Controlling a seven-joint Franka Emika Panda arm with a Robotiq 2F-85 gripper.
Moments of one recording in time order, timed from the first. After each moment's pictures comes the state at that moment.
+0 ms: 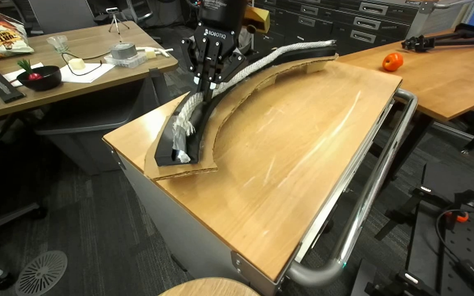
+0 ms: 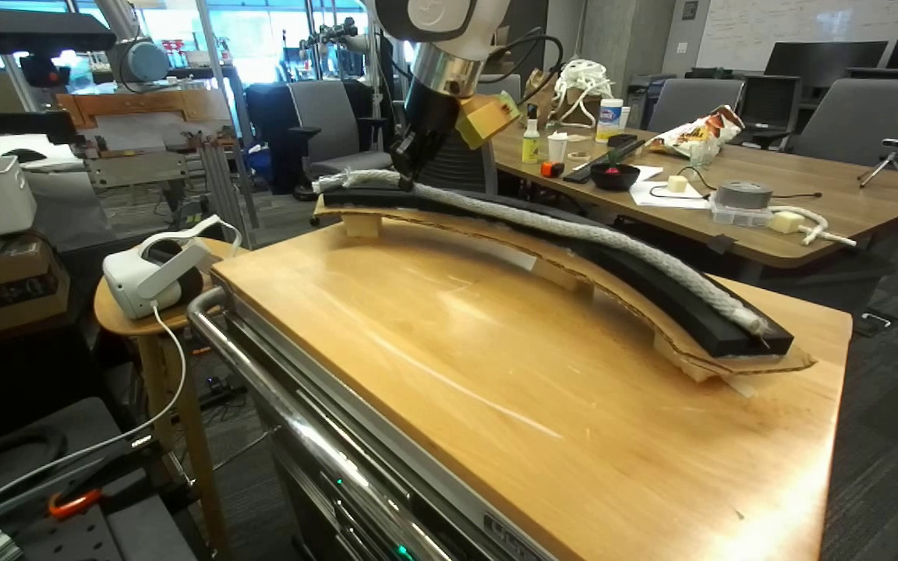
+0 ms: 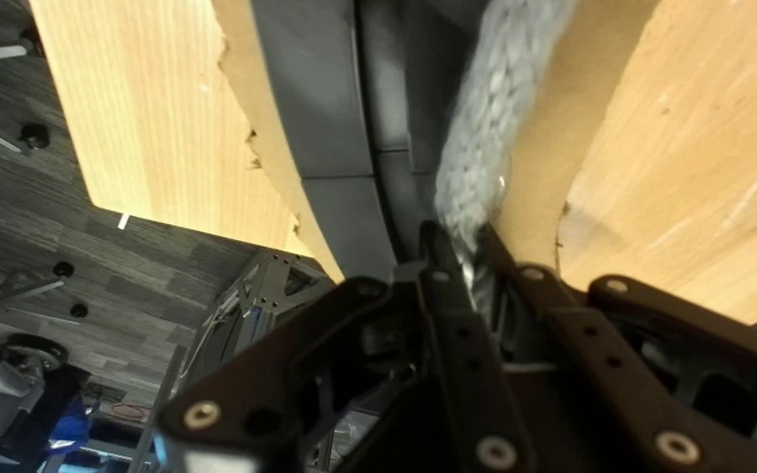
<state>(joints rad) -0.07 0.37 0.16 -1.79 0.49 2.14 -2.04</state>
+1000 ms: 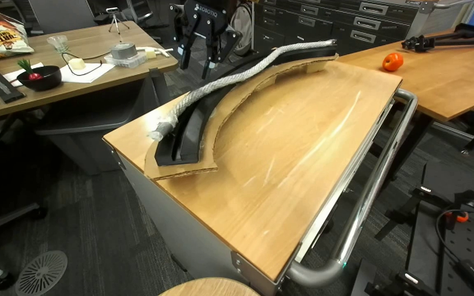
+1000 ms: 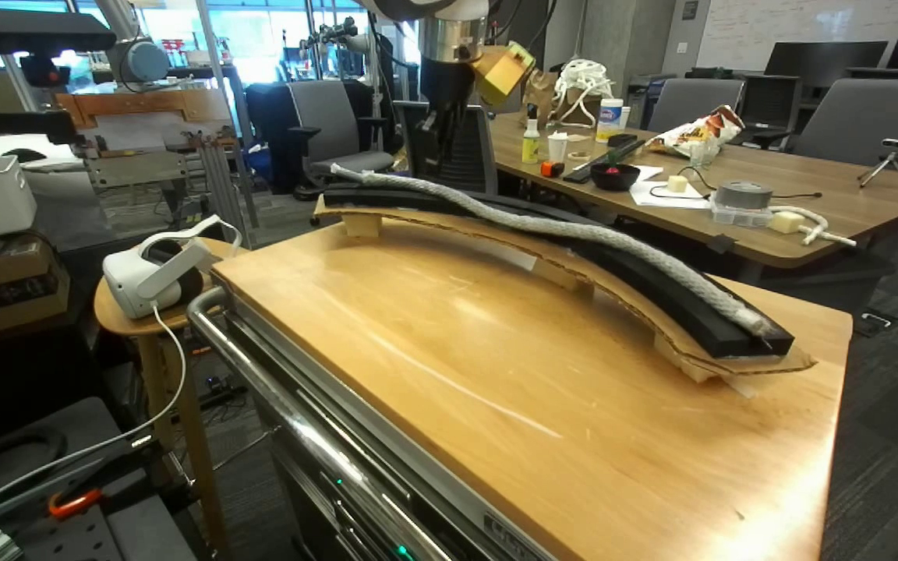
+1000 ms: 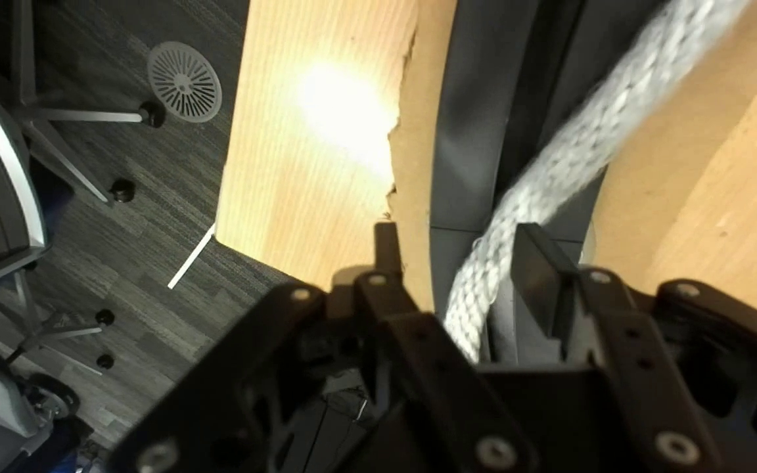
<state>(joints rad) -0.04 0.33 0.15 -1.80 0.32 2.35 -2.04</state>
